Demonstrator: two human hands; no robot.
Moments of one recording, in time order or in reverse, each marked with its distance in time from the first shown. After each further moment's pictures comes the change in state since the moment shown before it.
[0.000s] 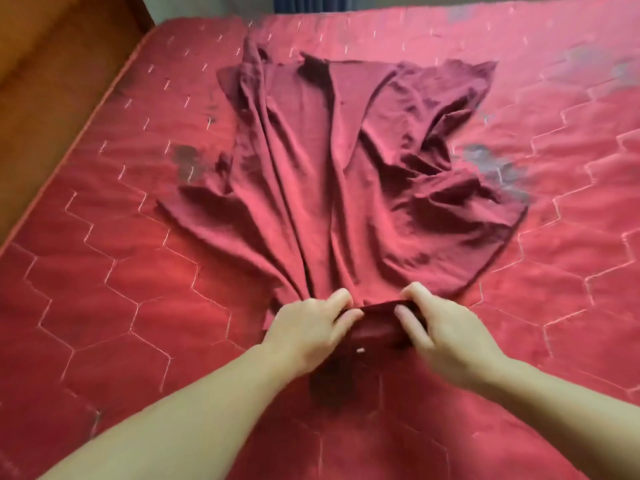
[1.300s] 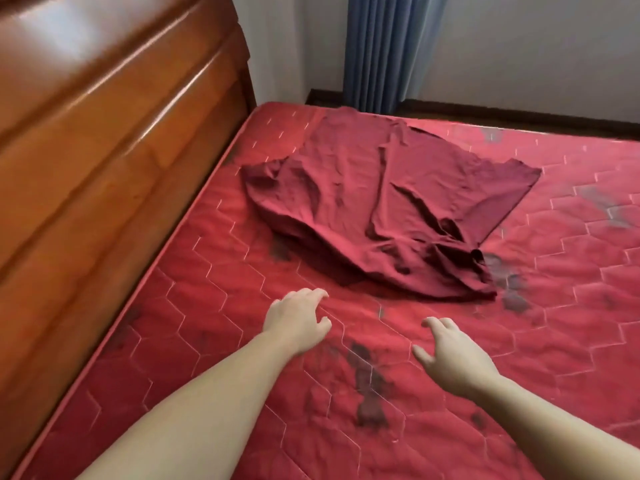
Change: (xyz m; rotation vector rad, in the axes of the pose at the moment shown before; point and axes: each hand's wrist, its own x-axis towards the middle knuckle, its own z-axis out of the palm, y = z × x) left_hand -0.062 -0.033 -0.210 -0.064 0.056 -0.366; right_hand 0.045 -0.148 -0.140 -0.207 -0.288 0.314
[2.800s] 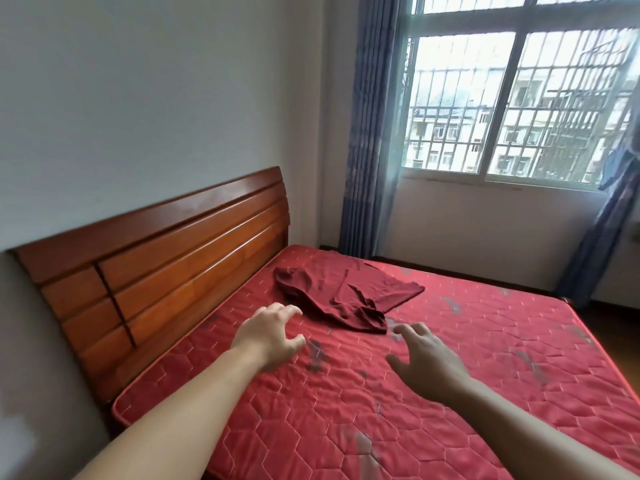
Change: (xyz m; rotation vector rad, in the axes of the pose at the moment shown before) left_hand -0.710 0.260 -0.080 -0.033 0.519 0.022; right_hand -0.695 0.152 -0.141 -0.072 0.467 -0.411
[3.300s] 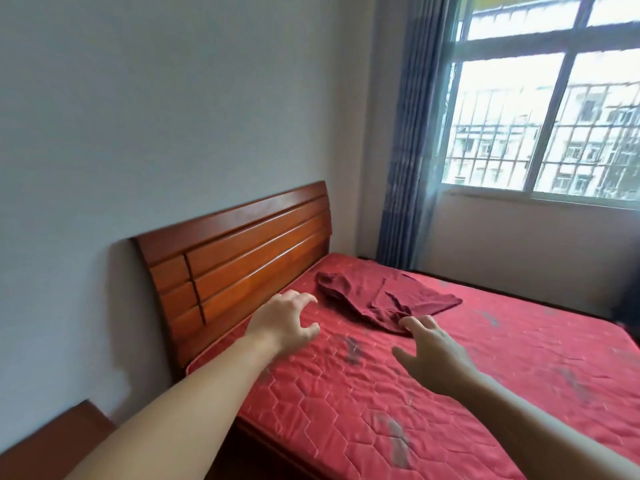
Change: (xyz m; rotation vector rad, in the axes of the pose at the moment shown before) left_hand -0.149 0.004 -0.084 0.025 0.149 -0.025; right_hand -0.103 -0.076 -0.030 0.045 0.074 -0.160
